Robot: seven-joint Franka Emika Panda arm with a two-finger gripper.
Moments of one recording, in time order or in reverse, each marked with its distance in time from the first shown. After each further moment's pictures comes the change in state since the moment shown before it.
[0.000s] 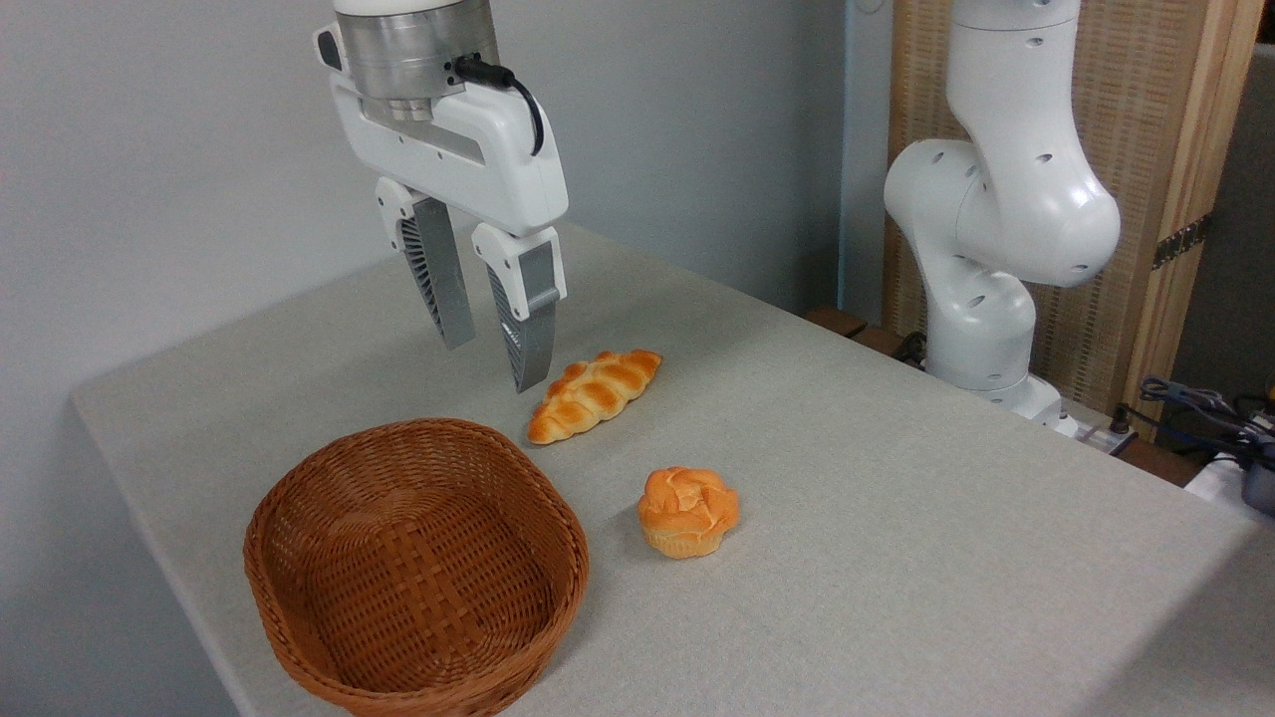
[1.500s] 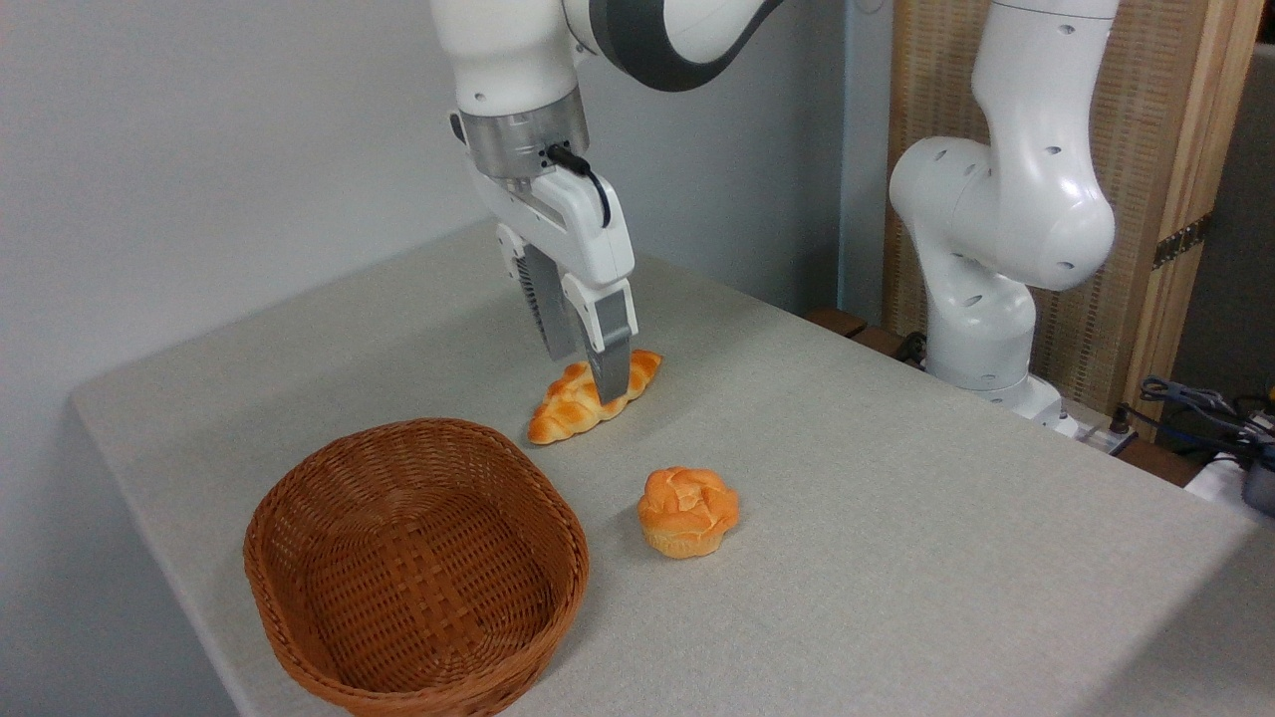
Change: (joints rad) arm -0.112 -0.248 -0.013 -0.498 0.028 0.176 0.091
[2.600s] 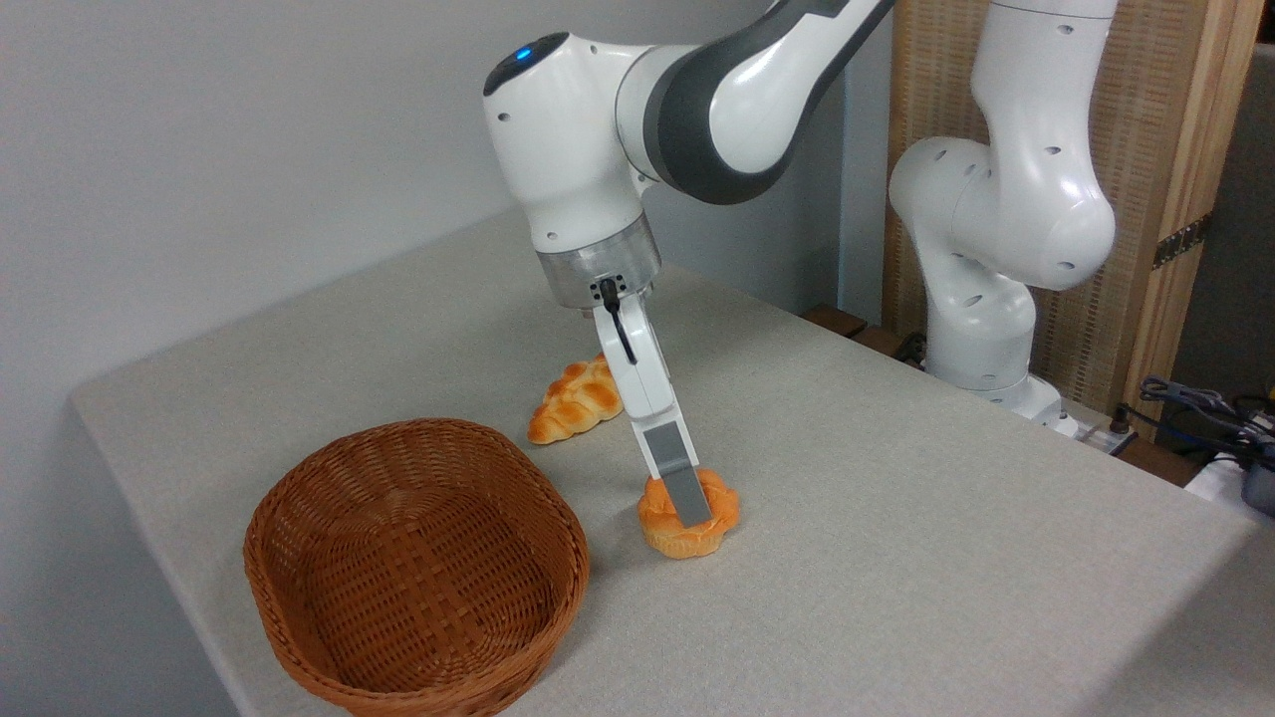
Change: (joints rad) arm 0.005 0.009 0.079 -0.221 0.230 0.159 0.383
